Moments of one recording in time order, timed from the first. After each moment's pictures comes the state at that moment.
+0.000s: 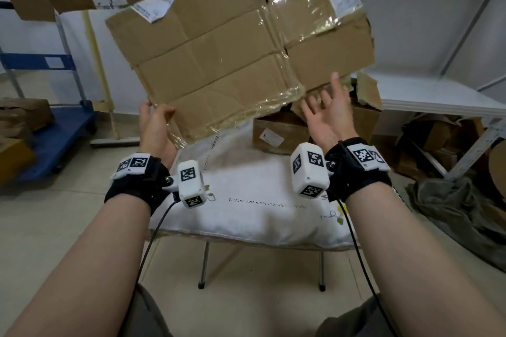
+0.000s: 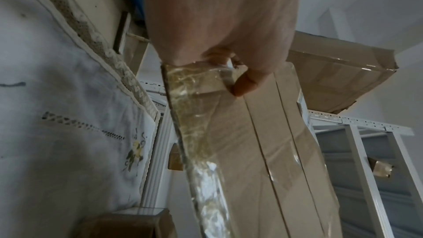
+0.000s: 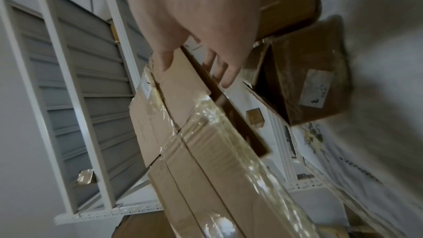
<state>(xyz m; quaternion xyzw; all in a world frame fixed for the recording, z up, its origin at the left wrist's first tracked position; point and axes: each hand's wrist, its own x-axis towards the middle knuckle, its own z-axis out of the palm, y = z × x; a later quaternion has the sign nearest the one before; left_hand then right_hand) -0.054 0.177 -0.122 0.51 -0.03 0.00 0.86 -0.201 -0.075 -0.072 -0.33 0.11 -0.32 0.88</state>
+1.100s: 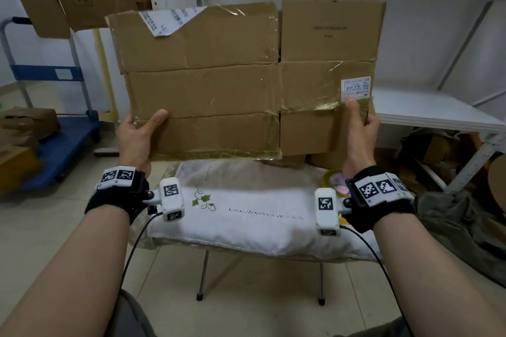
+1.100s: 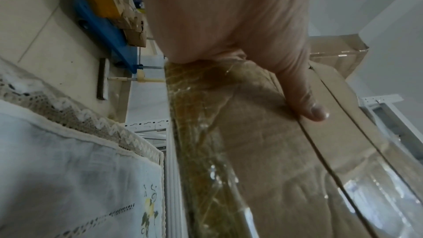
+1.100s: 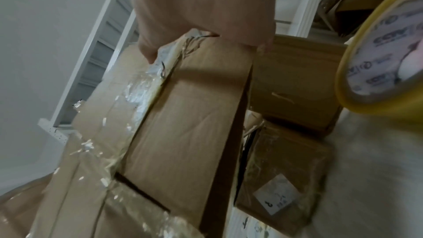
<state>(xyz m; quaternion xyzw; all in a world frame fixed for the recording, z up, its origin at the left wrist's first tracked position) -0.066 0.220 -0.112 0.56 -0.10 0.06 0.82 -0.237 -0.107 -0.083 -0.57 0.27 -0.44 0.64</state>
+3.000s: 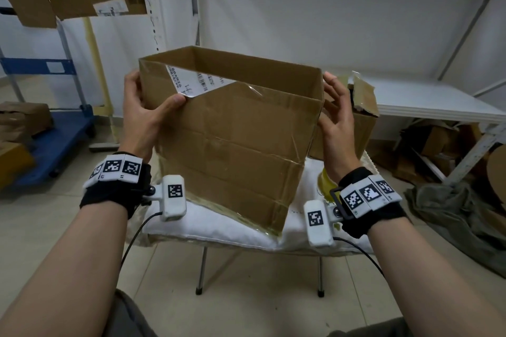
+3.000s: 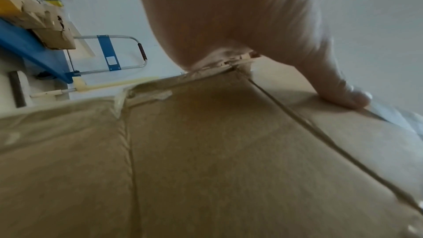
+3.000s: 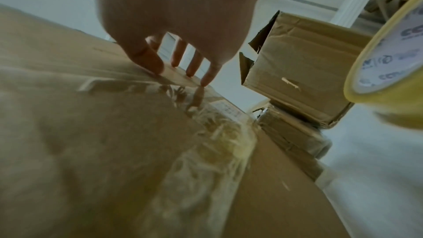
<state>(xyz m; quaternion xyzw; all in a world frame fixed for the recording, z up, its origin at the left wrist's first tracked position) -0.077 0.208 -0.093 0.64 -0.28 0.12 0.70 -0.246 -0.062 -0.083 -0.69 0.05 -0.42 0.59</state>
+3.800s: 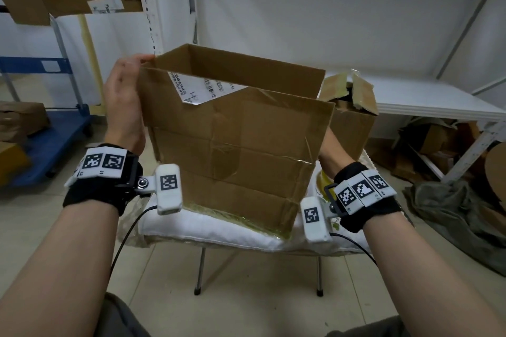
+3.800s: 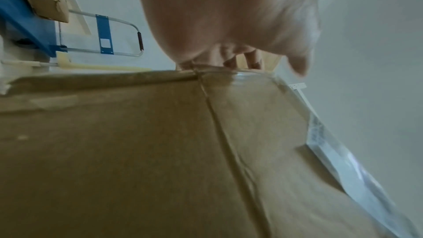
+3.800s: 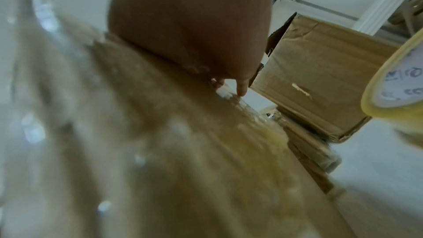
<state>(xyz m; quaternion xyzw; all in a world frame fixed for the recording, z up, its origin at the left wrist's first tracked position) -0.078 0.205 -0.066 0.59 -0.25 0.15 0.75 -0.243 -0.061 -0.084 -0.81 0.09 -0.21 0.54</state>
